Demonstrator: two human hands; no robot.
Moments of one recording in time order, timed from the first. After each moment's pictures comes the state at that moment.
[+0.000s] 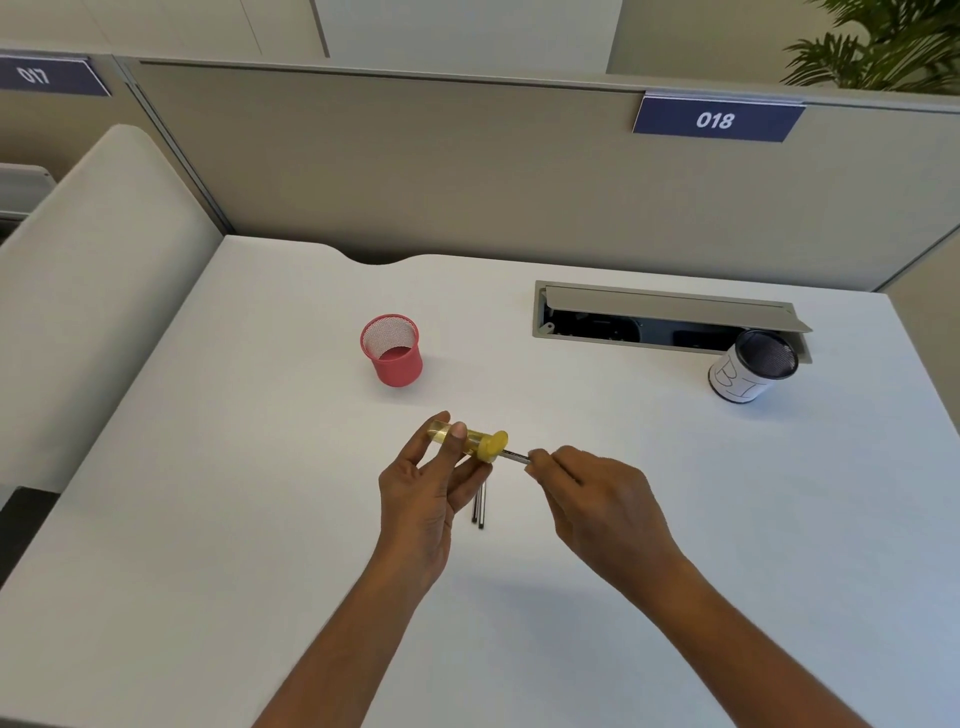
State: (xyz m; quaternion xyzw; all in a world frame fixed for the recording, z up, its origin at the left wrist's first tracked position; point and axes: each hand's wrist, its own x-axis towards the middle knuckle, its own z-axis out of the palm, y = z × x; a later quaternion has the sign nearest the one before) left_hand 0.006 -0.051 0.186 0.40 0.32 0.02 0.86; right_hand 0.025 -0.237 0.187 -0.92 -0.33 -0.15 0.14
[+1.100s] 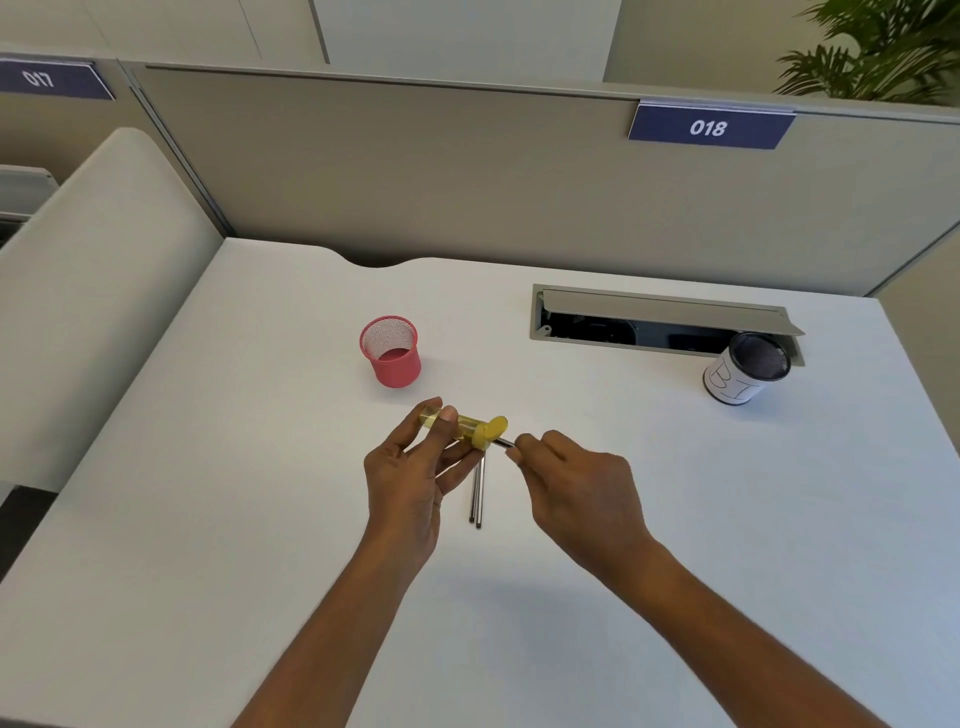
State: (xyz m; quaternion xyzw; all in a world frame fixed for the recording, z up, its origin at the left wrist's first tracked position) left_hand 0.012 -0.042 0.195 0.45 0.31 0.04 0.84; right_hand 0.026 -0.217 0.192 -0.94 -0.27 -0.14 0.18
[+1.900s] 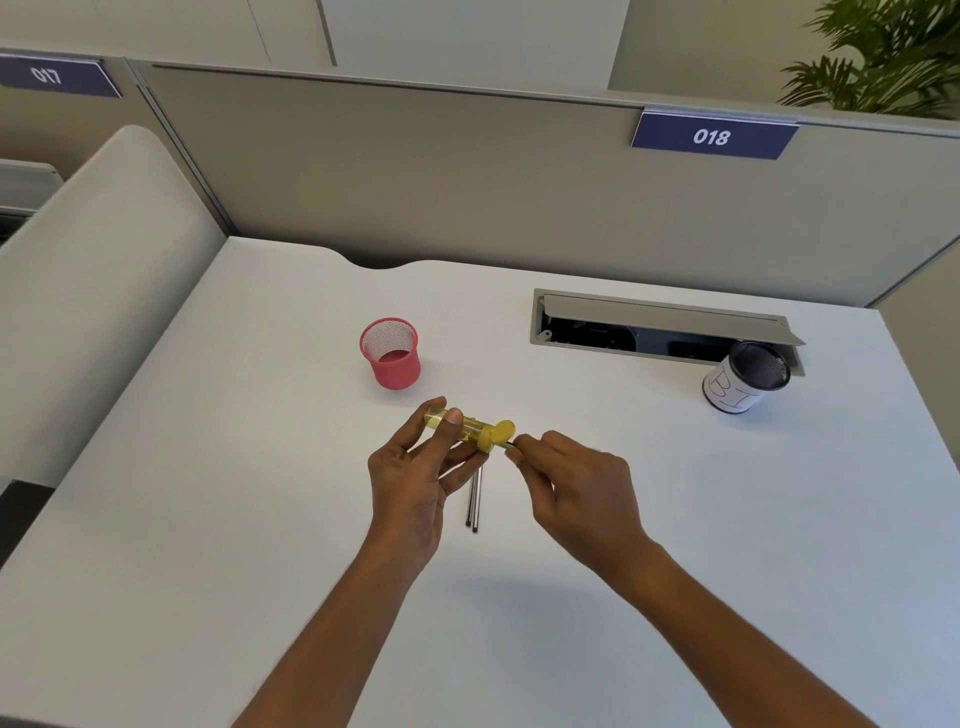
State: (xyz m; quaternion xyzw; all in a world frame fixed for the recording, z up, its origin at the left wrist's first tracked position) left_hand 0.016 -0.047 0.195 0.45 0.31 0.04 0.84; right_hand 0.035 -0.220 0.186 -0.93 -0.26 -0.13 0.21
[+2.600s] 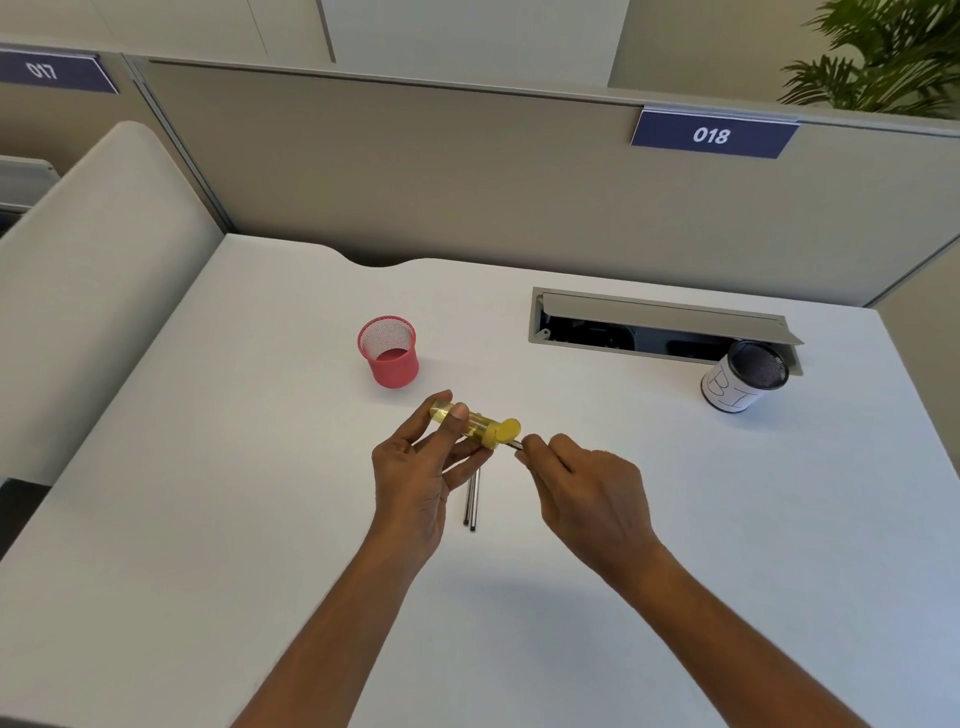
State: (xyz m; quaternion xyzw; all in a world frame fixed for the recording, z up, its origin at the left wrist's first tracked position) left_hand 0.019 -0.050 0.198 0.45 0.30 0.04 0.84; right_hand 0.034 -0.231 0.180 -0.93 -0.30 -0.20 0.11
